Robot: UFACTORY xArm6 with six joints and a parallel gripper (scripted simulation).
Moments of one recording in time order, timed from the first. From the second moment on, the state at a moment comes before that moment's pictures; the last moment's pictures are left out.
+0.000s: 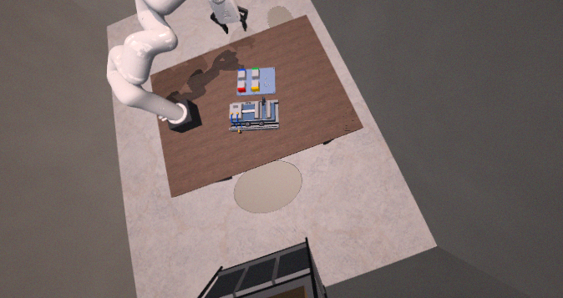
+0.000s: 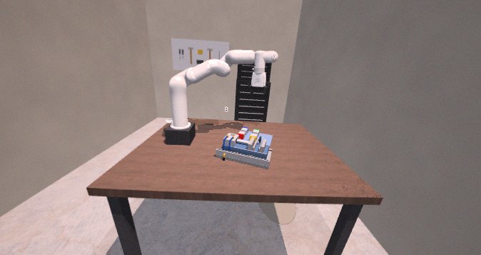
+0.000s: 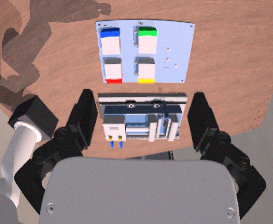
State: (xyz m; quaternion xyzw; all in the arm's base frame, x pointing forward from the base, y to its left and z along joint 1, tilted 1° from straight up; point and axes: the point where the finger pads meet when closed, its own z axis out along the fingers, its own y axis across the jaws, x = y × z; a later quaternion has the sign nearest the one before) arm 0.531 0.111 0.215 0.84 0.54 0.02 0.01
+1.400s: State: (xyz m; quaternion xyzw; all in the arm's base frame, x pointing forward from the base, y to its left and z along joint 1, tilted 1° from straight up) arm 0.531 0.110 0.215 0.84 0.54 0.02 0.01
